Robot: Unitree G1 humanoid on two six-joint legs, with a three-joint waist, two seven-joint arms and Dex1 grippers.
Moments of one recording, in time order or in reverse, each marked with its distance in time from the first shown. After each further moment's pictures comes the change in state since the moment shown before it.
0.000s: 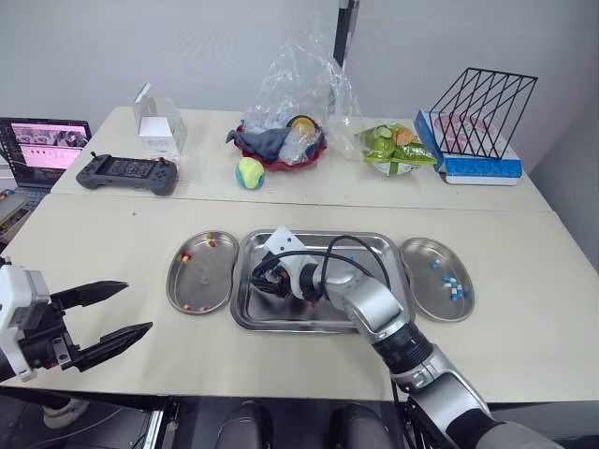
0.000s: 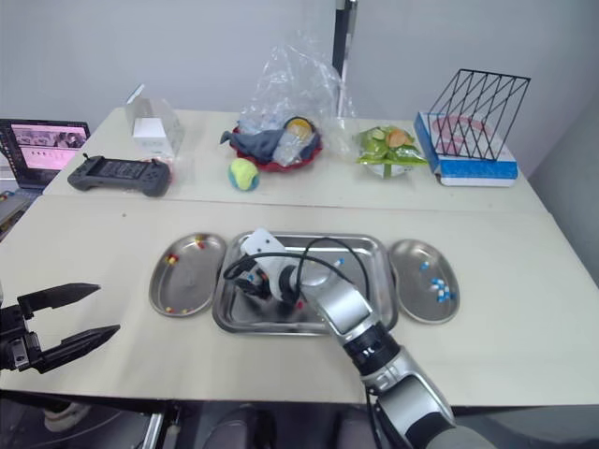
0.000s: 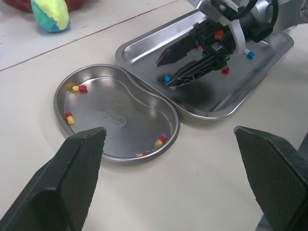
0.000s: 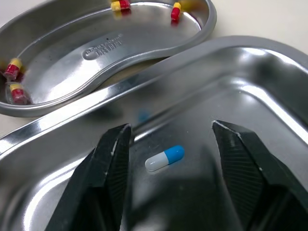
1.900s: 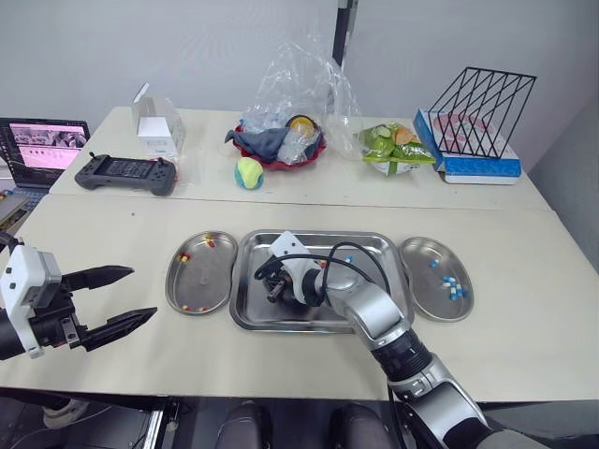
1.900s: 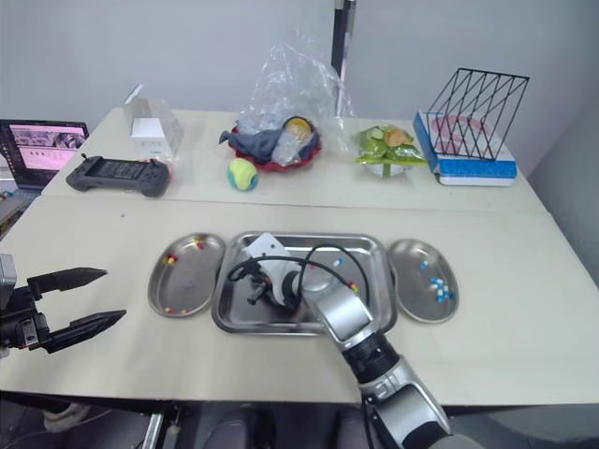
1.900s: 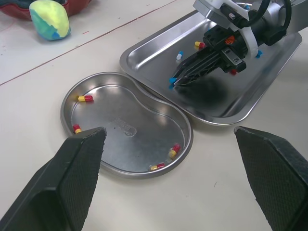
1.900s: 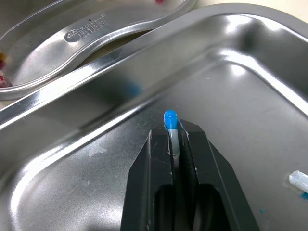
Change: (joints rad) left arm -0.098 0.041 -0.076 0.072 0.040 -0.020 -0.004; right arm 0.036 -0.002 -0.036 -0.043 -0.059 0.068 -0.008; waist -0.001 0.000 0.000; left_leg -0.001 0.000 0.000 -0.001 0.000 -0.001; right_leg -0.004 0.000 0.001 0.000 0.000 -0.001
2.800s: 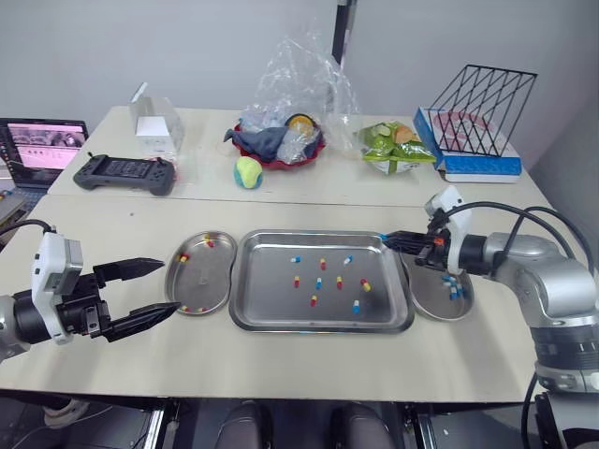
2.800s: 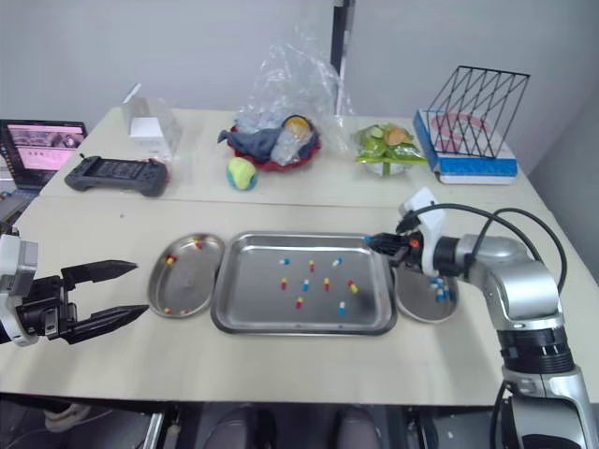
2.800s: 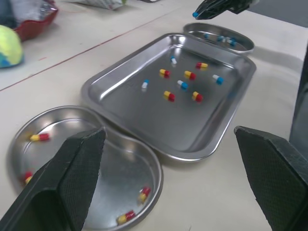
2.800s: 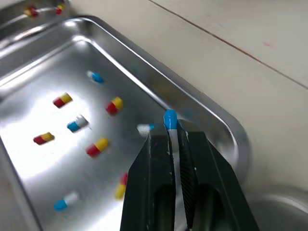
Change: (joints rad) left arm -0.163 0.001 -0.146 0.011 -0.079 0.043 -0.033; right arm 0.120 -0.686 -0.470 -0.096 0.340 -0.022 0.462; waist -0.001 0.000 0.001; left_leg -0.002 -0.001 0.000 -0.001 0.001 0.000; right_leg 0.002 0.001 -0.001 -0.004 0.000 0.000
